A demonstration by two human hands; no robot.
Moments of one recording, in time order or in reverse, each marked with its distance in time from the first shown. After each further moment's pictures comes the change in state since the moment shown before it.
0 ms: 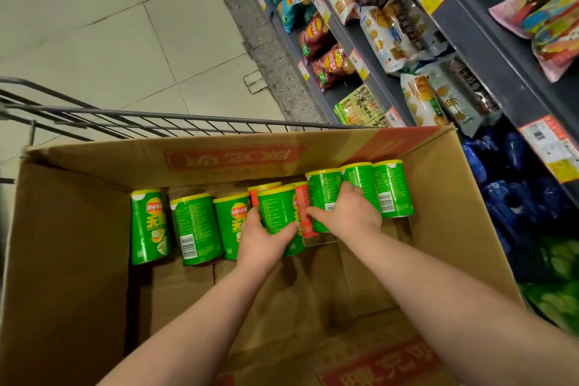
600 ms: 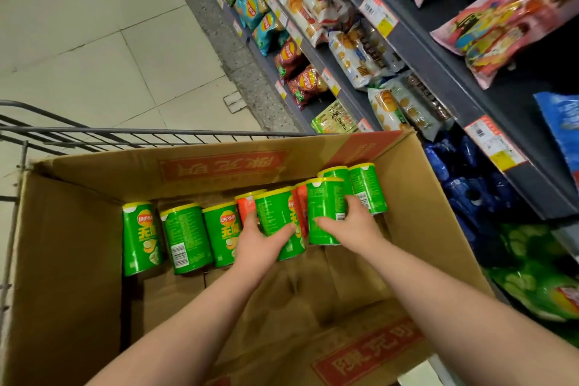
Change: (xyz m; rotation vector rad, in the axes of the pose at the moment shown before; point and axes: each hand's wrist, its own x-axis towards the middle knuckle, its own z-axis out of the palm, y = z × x) left_hand -0.021 0.015 -0.007 -0.089 -0.128 0.060; right_hand -0.041 0.034 -0.019 0.459 -0.036 0.079
